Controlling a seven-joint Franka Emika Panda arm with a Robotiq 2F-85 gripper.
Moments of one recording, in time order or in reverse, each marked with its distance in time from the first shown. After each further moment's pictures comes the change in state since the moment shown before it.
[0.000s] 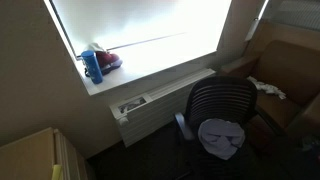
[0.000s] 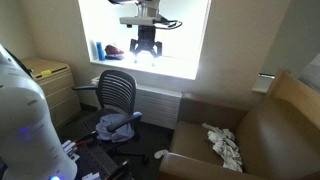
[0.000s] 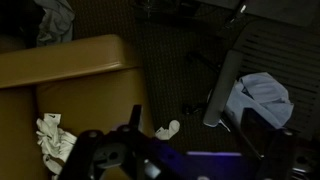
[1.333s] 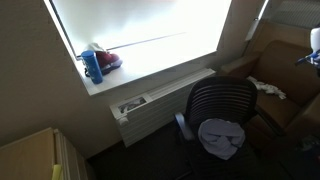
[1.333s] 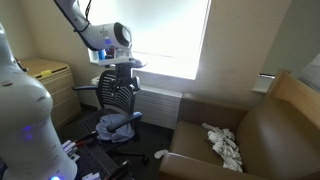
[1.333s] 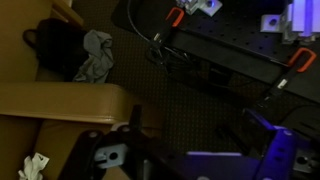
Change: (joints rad) arm 0.115 0.182 0.158 -0.293 -0.239 0.123 0.242
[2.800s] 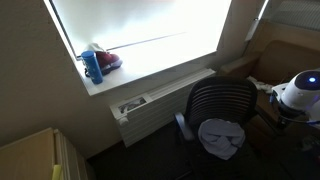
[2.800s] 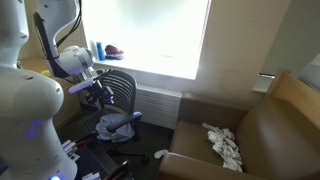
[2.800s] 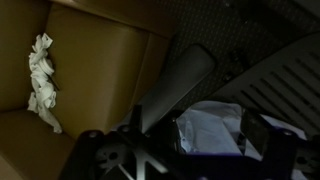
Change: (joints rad) arm 0.299 0.308 0.166 -0.020 -0.473 0.443 0.703
